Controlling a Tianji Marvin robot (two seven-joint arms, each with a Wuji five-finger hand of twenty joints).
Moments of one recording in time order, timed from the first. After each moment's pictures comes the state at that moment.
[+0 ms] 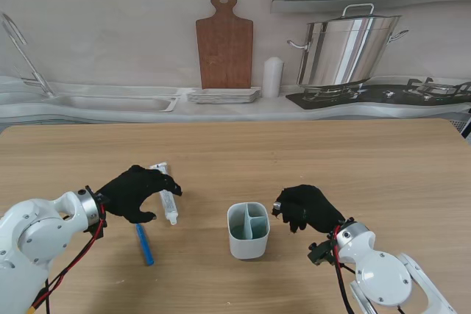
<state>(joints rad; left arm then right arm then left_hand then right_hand) 1.51 -0.99 -1.42 -1.56 0.85 -0.60 -0.33 -1.80 -1.11 1.36 -1.84 -0.14 -0.08 0.09 0.52 -0.66 0.94 0.13 0.17 -0.15 0.64 0.47 0.28 -0.04 0.40 0.38 0.25 0.15 0.29 0.49 -0.03 0.31 0.77 0.44 0.23 -0.63 1.26 0.01 1.08 0.13 0.89 0.16 1.23 0.35 0.81 0.41 1.26 0.41 0.94 0.57 0.85 0.59 1.54 0.47</state>
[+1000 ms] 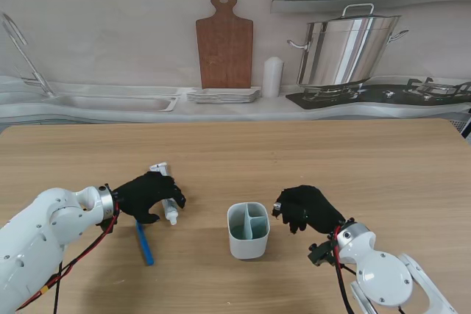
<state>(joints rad) 1.26 -0.98 -1.16 -1.23 0.90 -0.68 -0.24 -1.80 -1.11 1.36 -1.85 -0.13 -0.07 0.10 0.65 -0.70 0.99 0.06 0.15 -0.19 0.84 0.61 0.28 -0.09 0.52 0.42 0.13 0.09 0.34 0.46 -0.06 0.21 0.44 0.27 0.23 -0.63 1.26 0.01 1.08 0.13 0.90 0.16 1.23 0.35 0.81 0.41 1.26 0.41 0.94 0.57 0.85 0.59 1.54 0.49</state>
